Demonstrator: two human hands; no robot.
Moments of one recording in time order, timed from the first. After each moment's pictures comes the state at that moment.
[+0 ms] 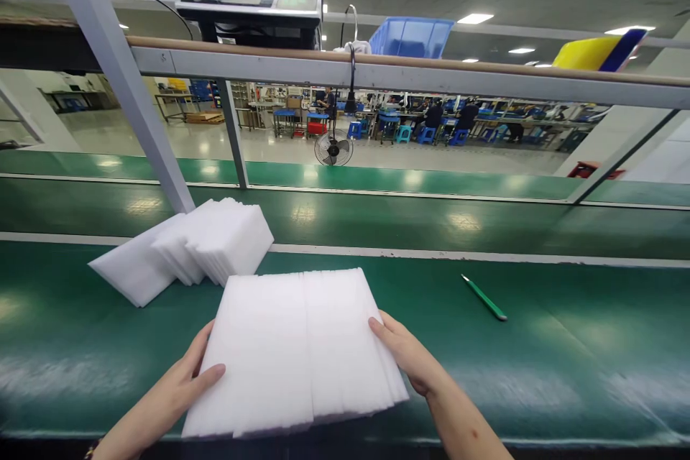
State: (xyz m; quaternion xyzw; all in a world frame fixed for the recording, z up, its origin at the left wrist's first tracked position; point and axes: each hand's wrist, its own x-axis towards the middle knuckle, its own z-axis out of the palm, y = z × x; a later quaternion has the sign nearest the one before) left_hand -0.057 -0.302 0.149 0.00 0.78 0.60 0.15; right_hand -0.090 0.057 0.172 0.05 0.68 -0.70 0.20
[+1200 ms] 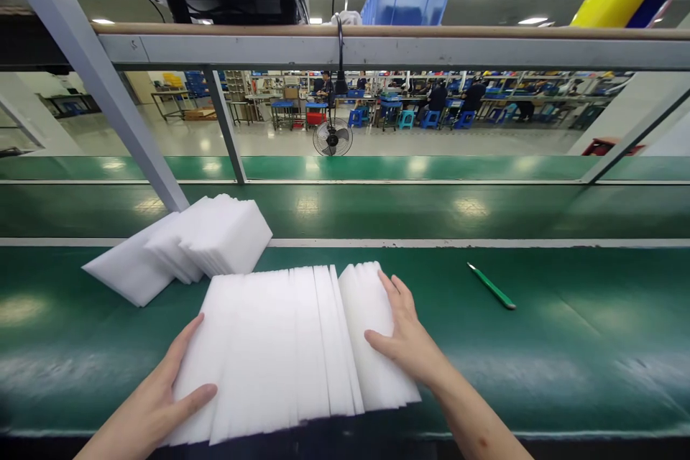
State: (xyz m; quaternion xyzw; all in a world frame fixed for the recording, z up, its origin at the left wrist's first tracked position) left_hand -0.043 -0.306 0.159 -0.03 0.91 0.40 0.09; right_hand -0.092 0.066 0.181 0.01 0.90 -0.44 0.03
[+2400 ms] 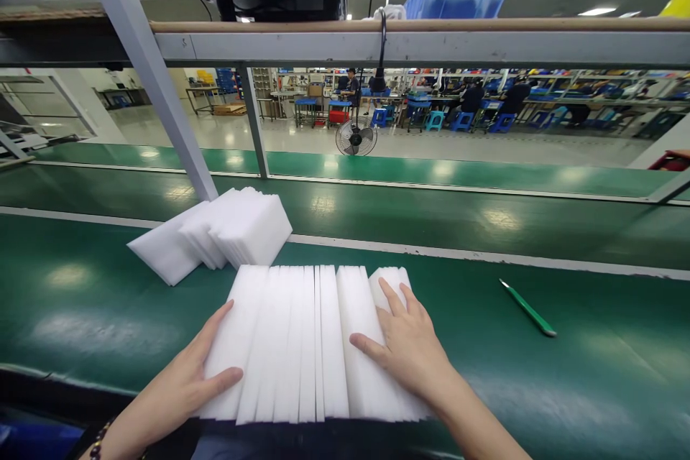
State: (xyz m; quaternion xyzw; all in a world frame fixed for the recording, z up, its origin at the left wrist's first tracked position) left_hand -0.039 -0.307 0.163 0.00 0.92 0.39 0.08; right_hand -0.103 0.026 0.194 -0.11 0.99 -0.01 0.02
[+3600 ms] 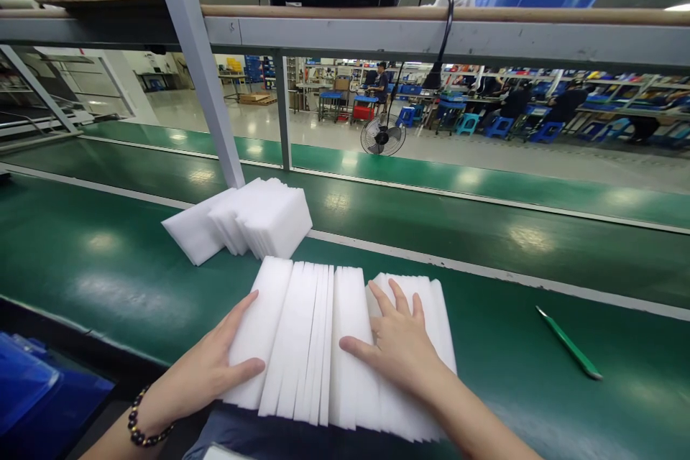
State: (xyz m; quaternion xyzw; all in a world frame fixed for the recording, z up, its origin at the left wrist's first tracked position) left_hand -0.040 -0.309 0.173 0.00 0.91 0.40 0.08; right_hand -0.120 -0.022 0.206 -0.20 0.98 0.01 0.06
